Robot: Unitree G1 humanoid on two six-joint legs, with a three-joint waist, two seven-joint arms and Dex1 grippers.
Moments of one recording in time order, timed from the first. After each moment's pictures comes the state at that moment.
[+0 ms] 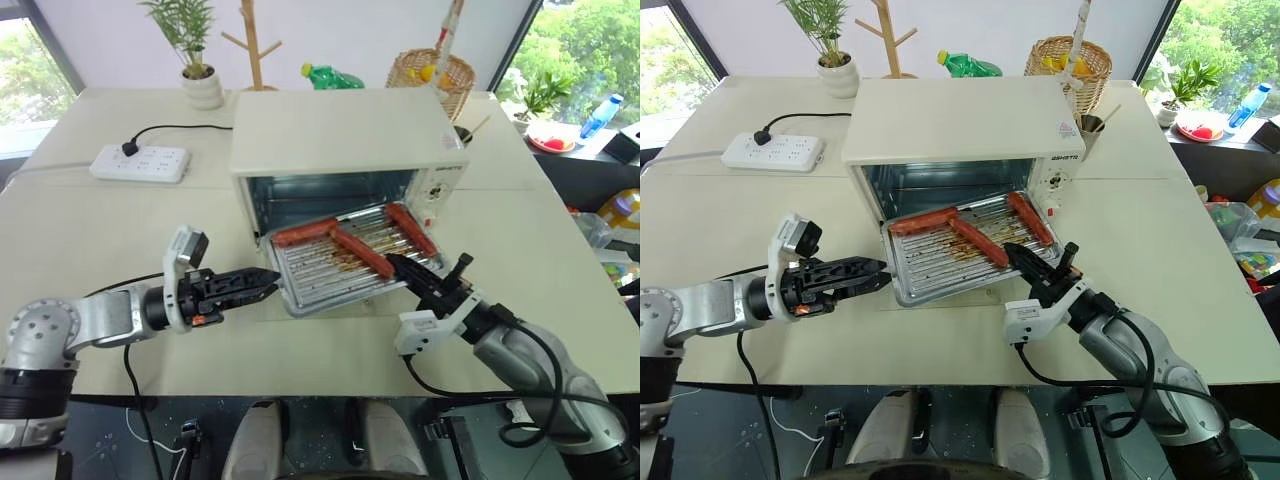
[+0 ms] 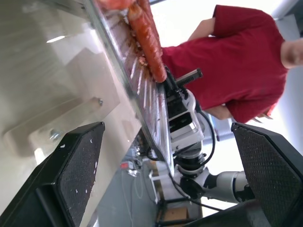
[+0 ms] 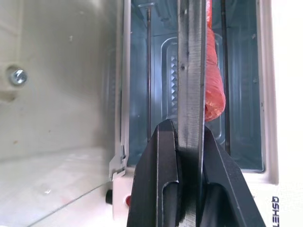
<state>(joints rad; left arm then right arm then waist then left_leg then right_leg) -0.28 0.79 0.10 -0.05 -1.93 1.25 -0.31 0.05 -0.65 0.08 -0.47 -0.78 -0.32 0.30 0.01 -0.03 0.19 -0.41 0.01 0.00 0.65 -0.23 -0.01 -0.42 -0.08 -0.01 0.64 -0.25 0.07</state>
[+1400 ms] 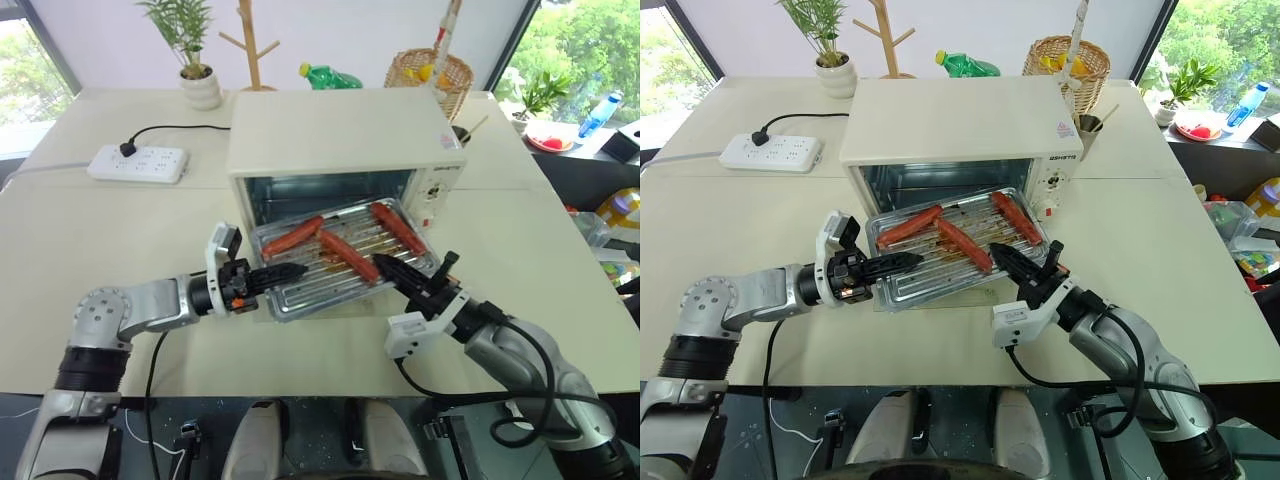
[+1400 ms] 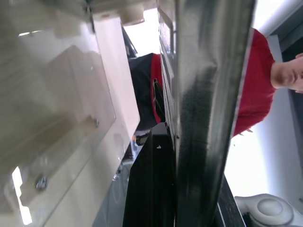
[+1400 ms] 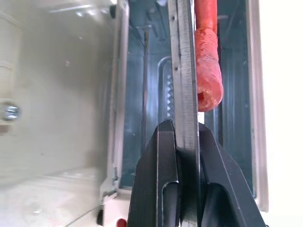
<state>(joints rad) -0.34 0.63 0.04 0.07 -1.95 1.25 -0.20 0.04 -0.62 0.09 -0.51 -0.77 -0.35 0.37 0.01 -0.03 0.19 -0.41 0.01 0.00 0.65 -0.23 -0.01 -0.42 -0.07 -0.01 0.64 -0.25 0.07</state>
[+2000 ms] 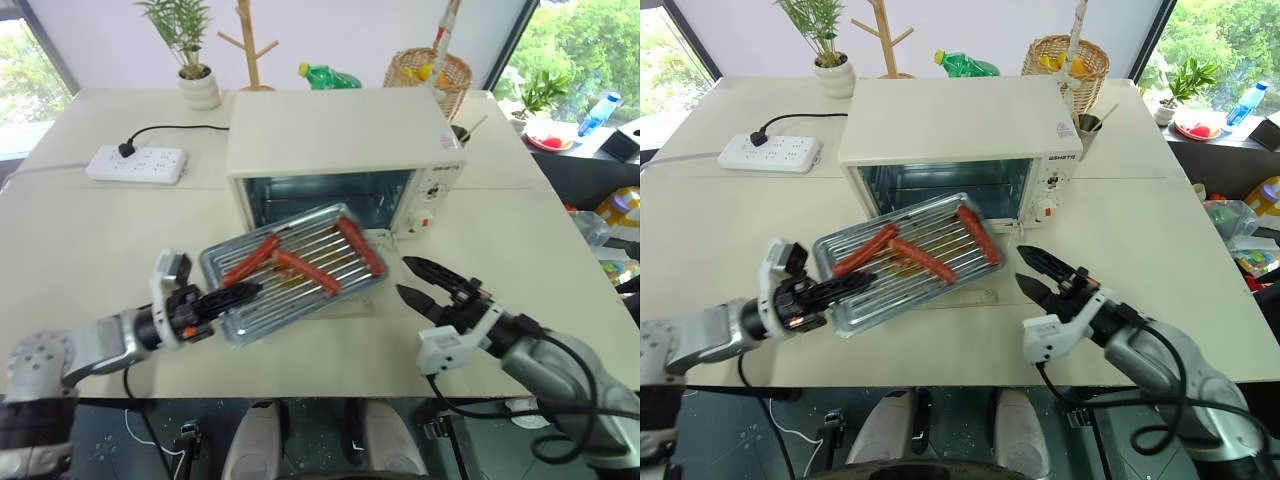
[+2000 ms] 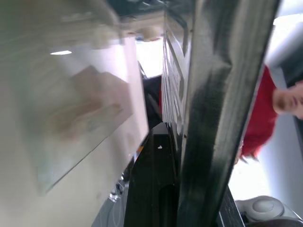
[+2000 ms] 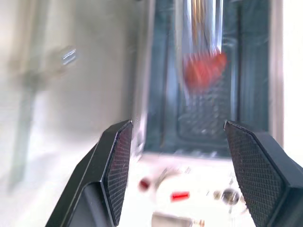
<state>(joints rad) -0.01 0.74 0.31 -0.01 -1.94 1.28 -0.29 0.21 -0.77 -0.11 -0.50 -0.66 -0.49 0.34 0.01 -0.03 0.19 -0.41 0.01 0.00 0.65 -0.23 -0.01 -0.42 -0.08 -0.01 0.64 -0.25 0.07</state>
